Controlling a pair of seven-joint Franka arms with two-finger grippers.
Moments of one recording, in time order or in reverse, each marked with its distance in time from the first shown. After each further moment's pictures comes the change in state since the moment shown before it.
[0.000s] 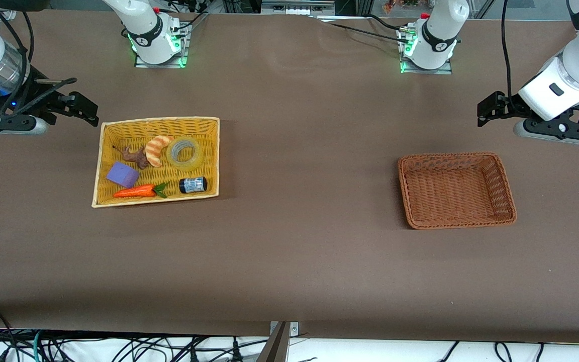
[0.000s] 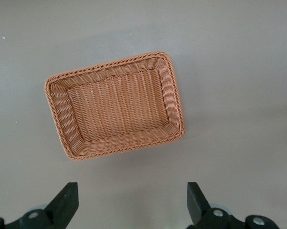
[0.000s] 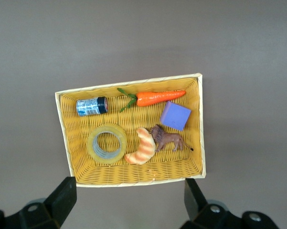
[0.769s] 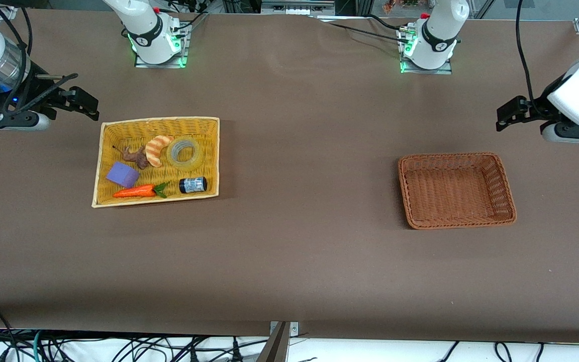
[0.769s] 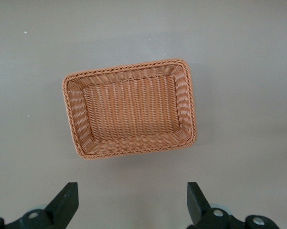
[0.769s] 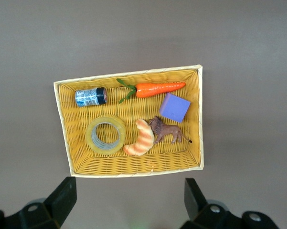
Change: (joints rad) left arm 0.137 0.007 -0.061 0.024 0.000 0.002 -0.013; right arm 0.001 -0.006 0.002 0.006 0.000 -0.040 -0.012
